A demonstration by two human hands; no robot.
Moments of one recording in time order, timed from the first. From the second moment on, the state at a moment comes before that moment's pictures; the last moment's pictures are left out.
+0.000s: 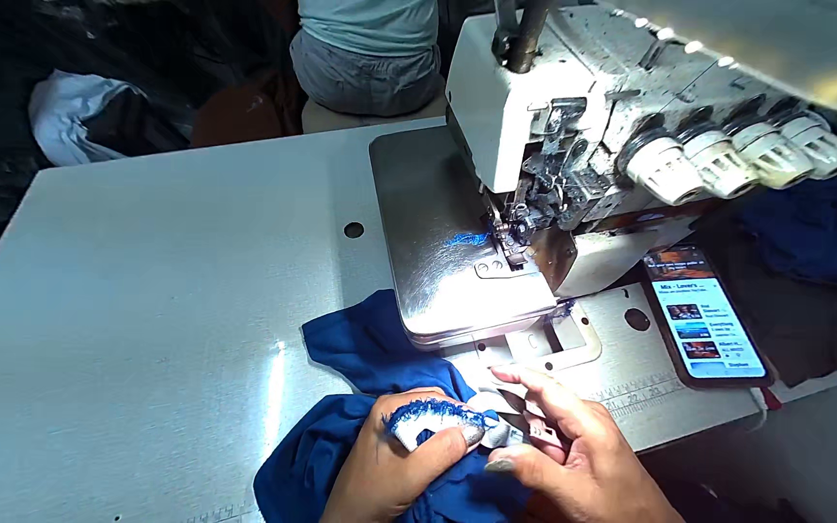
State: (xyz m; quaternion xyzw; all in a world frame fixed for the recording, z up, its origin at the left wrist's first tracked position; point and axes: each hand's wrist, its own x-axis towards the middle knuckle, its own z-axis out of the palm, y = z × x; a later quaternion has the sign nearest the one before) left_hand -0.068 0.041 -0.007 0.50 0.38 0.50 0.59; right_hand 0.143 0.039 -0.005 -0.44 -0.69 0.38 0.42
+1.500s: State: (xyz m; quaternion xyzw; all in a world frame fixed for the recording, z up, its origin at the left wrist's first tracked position) left_hand -0.067 0.034 0.016 0.45 0.48 0.50 0.56; right_hand 0.147 0.050 0.003 -0.49 -0.73 0.26 0.39
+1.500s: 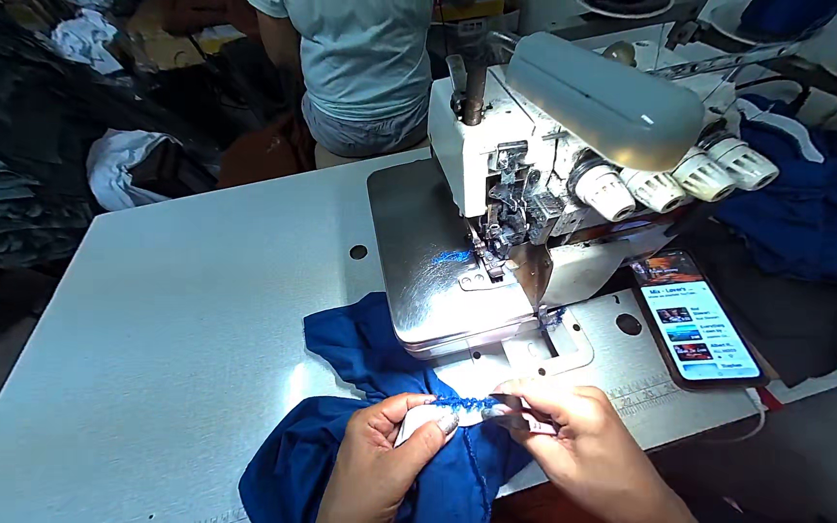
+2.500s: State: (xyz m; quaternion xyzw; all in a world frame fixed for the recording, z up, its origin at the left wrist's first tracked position) left_hand -0.052 0.035 0.011 0.38 0.50 0.54 0.56; right_hand 0.133 0.013 0.036 -0.55 -0.74 0.22 0.30
